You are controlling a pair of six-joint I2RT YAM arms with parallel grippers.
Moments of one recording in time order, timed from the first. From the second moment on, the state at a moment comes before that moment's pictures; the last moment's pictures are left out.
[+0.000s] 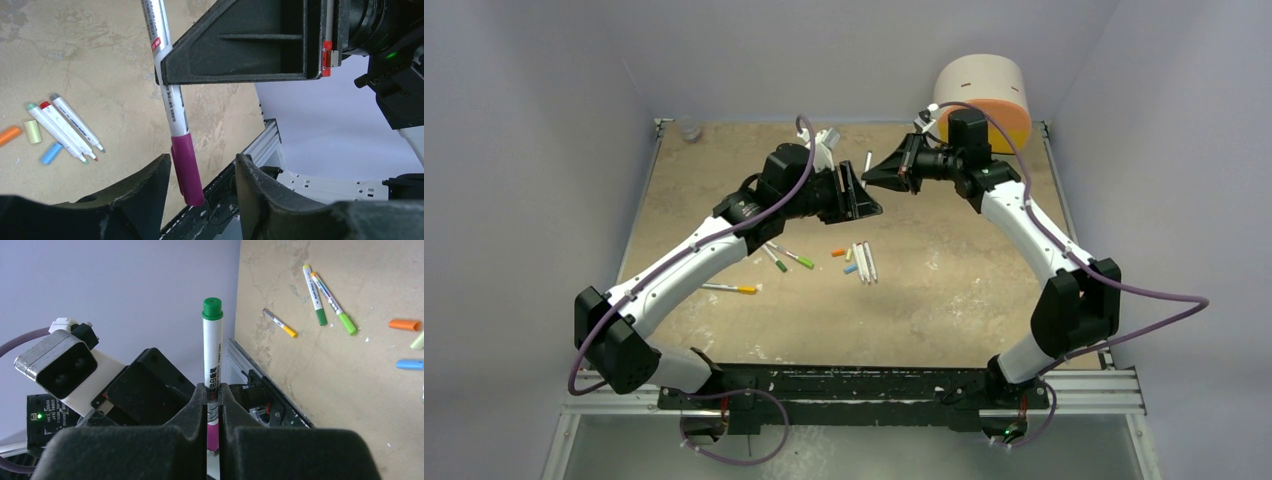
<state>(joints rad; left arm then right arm) -0.69 1.40 1.31 -0.33 0.29 -0.79 0.32 1.57 1.37 -0.27 -0.82 1.07</state>
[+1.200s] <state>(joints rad) -0.68 1.41 1.29 -0.34 0.29 -0.84 0.36 1.57 1.42 -0.34 -0.79 1.01</state>
